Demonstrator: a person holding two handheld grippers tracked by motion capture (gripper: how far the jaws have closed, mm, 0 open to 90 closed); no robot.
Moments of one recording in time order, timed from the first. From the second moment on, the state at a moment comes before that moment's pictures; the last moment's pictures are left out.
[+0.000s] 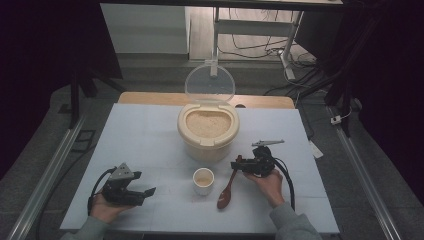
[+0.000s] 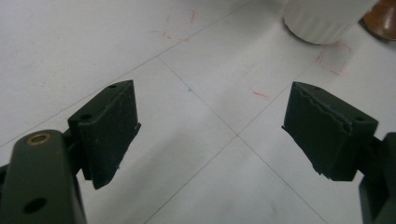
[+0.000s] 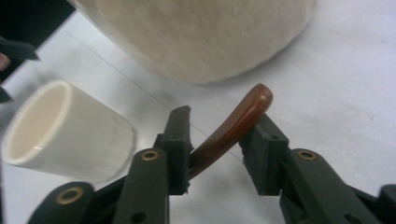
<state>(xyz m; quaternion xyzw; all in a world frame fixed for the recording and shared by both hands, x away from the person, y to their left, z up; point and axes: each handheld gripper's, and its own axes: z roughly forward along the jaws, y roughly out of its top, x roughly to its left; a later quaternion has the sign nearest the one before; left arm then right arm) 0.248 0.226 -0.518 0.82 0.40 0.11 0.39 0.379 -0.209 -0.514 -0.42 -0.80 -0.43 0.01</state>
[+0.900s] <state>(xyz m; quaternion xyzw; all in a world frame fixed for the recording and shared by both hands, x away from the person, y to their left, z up) 0.248 0.227 -0.518 0.82 0.40 0.11 0.39 0.365 -0.215 -0.510 -0.41 -0.80 -0.41 -0.13</state>
